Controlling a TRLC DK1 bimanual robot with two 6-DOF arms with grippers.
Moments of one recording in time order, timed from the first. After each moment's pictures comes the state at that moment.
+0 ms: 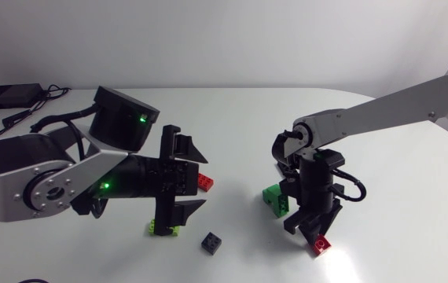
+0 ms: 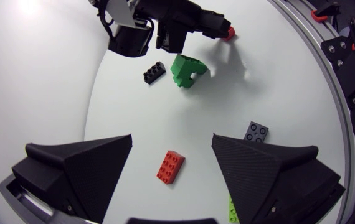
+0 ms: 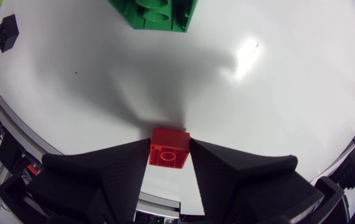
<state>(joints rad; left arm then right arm) -0.68 1.31 0.79 -0.21 0.15 1.08 0.41 1.92 1.16 -1.15 0.03 -0.19</state>
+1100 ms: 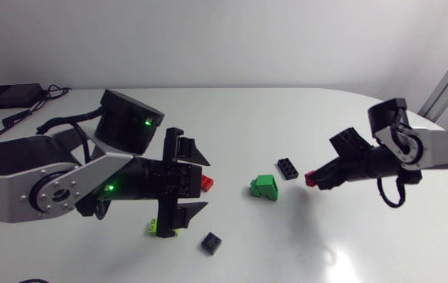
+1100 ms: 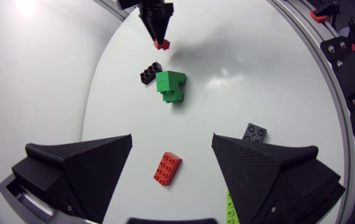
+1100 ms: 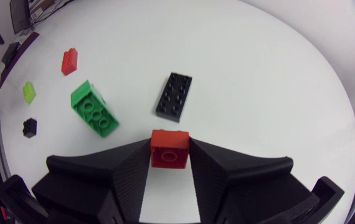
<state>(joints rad) -0.70 1.33 0.79 -0.20 0.14 1.08 -0.03 1.55 0.78 -0.18 -0.38 -0.48</state>
